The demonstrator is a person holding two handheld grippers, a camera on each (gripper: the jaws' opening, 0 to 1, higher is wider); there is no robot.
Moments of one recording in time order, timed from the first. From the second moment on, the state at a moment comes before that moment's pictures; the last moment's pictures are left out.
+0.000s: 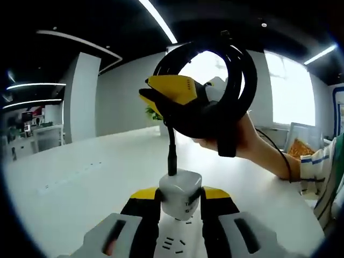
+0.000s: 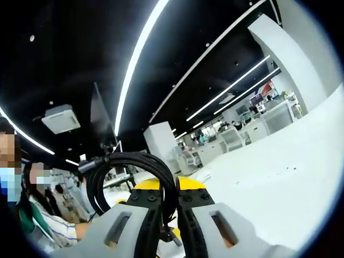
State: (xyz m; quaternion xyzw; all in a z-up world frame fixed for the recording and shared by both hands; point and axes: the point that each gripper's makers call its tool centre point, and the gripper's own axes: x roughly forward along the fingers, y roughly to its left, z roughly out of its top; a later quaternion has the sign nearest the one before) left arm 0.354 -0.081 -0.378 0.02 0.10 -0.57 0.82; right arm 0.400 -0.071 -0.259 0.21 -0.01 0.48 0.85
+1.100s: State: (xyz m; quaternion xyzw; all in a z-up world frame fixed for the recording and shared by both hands) left arm 0.353 -0.079 -0.386 0.08 0.03 -0.51 0.86; right arm 0.376 -0.069 -0.270 0.22 0.01 0.52 0.83
